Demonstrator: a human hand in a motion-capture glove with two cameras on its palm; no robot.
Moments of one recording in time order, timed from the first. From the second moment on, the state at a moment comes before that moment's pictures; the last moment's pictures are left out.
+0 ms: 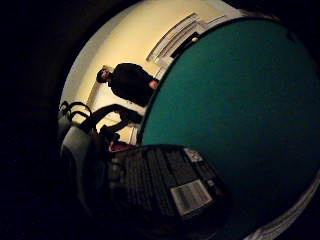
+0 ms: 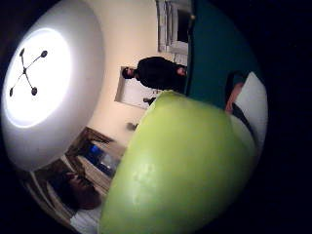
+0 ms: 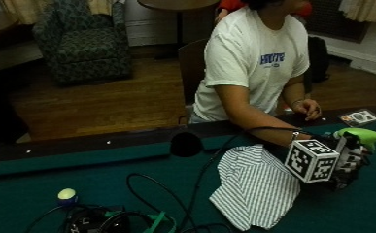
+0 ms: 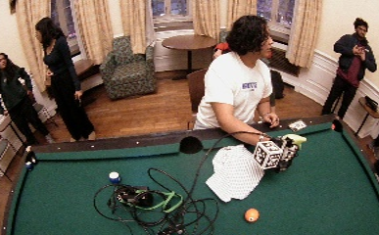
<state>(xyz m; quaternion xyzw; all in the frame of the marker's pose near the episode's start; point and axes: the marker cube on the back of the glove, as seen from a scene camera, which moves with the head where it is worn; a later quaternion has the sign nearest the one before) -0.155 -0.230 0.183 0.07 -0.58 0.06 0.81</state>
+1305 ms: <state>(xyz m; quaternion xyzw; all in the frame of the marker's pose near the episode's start) -0.006 -0.005 0.043 -0.05 -0.14 -0.20 0.97</state>
